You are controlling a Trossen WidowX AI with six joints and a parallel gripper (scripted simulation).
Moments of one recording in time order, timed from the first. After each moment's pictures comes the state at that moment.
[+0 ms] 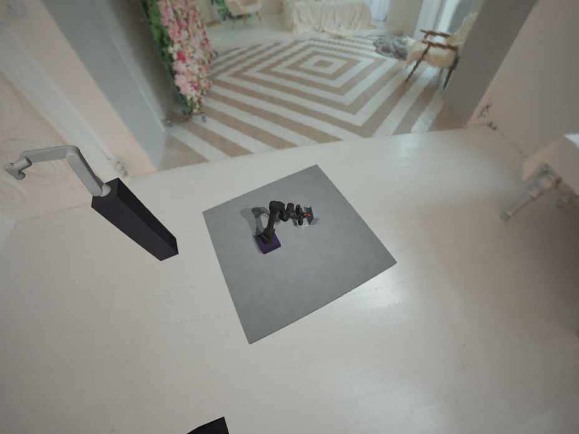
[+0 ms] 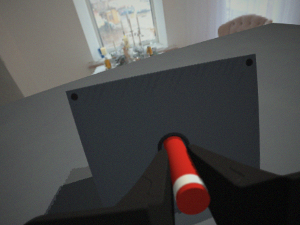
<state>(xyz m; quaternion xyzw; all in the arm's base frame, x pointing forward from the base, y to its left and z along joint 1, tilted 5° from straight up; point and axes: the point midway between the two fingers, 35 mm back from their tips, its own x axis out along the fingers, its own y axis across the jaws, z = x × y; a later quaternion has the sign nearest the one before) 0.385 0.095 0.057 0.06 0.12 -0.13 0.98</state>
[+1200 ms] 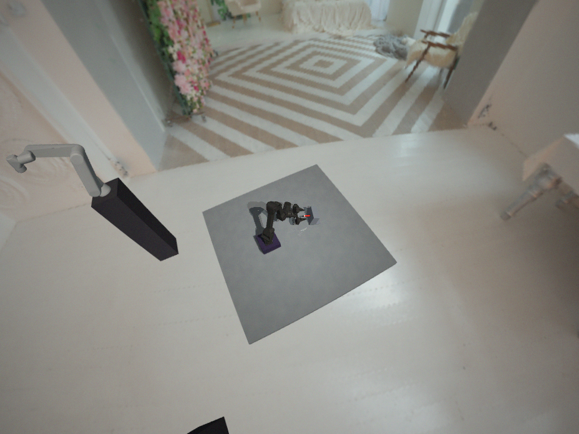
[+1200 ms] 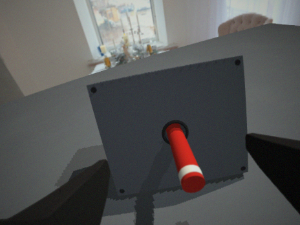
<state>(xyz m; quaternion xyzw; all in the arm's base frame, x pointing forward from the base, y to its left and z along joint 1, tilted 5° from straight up) 0.362 0.107 0.063 0.06 0.12 -0.13 0.98</state>
